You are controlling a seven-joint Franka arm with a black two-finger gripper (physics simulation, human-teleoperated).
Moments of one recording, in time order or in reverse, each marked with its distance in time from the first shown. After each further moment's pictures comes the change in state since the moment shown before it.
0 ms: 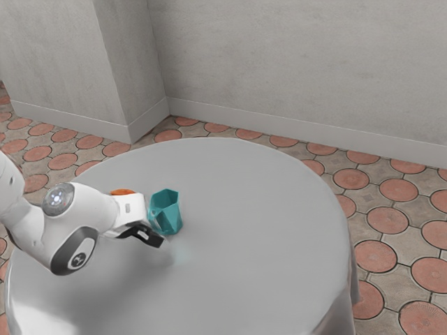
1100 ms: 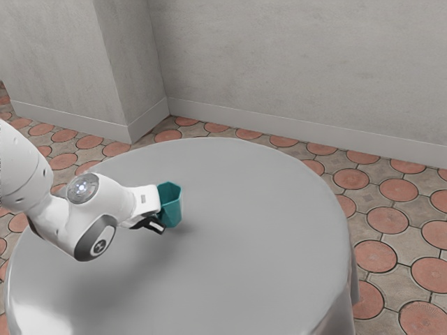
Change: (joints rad) arm -0.004 0.171 0.003 0.183 -0.054 -0.057 -0.013
